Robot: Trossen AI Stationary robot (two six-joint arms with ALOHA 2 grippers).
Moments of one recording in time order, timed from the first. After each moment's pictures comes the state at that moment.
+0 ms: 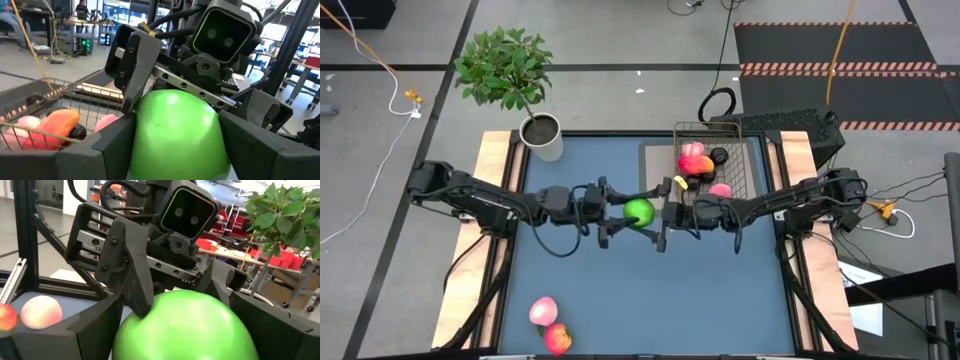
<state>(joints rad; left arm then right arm) -0.13 1.34 0.67 0.74 -0.15 -0.17 0.08 1.60 0.88 0.66 0.24 -0.20</state>
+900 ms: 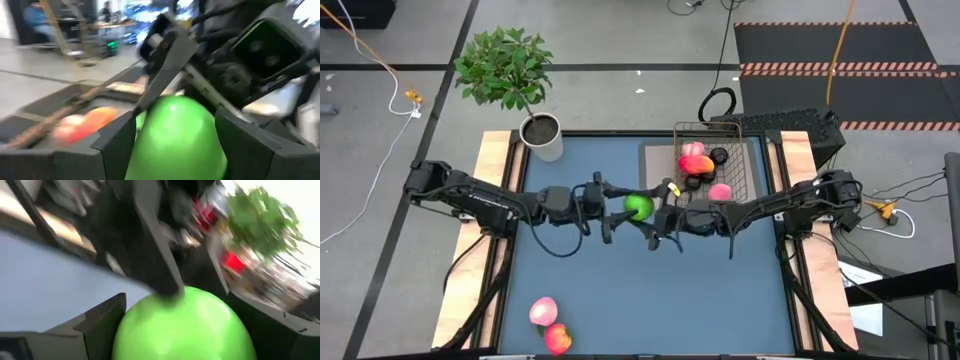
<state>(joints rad) -0.14 1.31 0.68 0.65 -0.30 -0.05 0.10 1.61 0.88 0.57 0.46 -0.51</state>
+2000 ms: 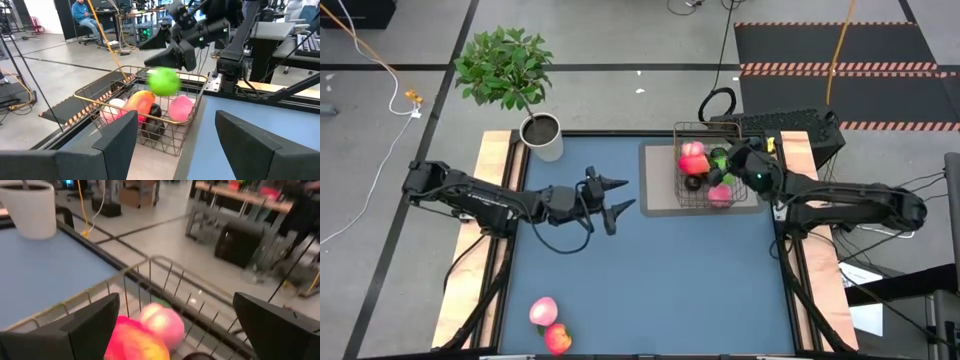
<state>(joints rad) -0.10 1.31 0.68 0.53 -0.45 -0.03 -0.35 0.88 0.43 0.14 0.58 0.02</state>
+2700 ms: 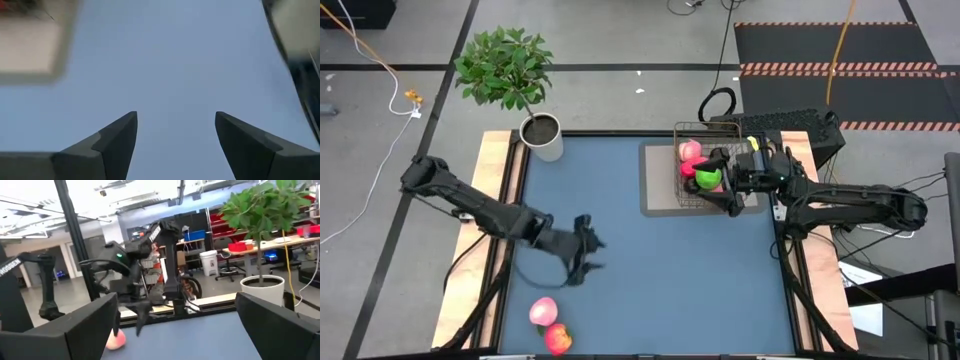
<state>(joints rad) -0.41 1.27 0.86 -0.37 -0.18 -0.32 -0.30 0.85 0.43 0.62 -0.37 0.29</state>
